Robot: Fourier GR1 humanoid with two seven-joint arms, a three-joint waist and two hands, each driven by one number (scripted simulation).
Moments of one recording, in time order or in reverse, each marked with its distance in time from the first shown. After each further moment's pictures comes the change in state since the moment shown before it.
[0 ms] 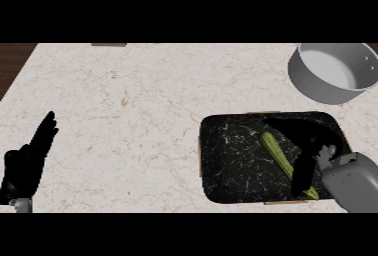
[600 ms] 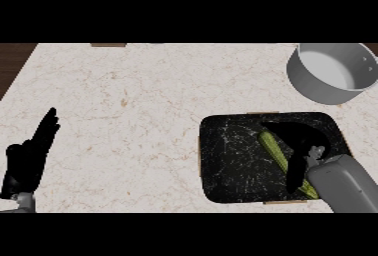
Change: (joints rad) left arm -0.035 -0.040 0.043 0.013 -0.039 -0.042 0.013; right arm 0.027 0.091 -0.041 0.128 0.225 0.005 -0.151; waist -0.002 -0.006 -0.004
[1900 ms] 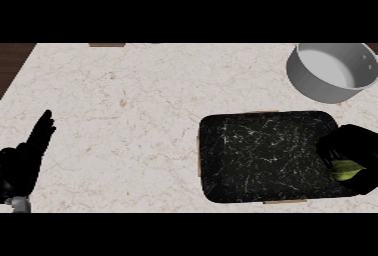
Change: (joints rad) left arm 0.021 -0.022 0.042 -0.032 -0.023 -0.036 0.011; right arm 0.171 -0.360 -0.080 -0.007 0.217 -0.316 -0.966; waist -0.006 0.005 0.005
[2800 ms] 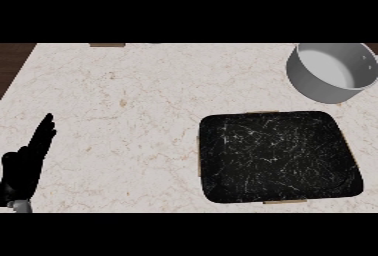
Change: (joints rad) left arm 0.016 -0.014 0.008 0.016 -0.014 -0.009 -0.031; right arm -0.072 0.017 -0.505 -0.129 -0.319 -0.136 0.045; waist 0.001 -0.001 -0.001
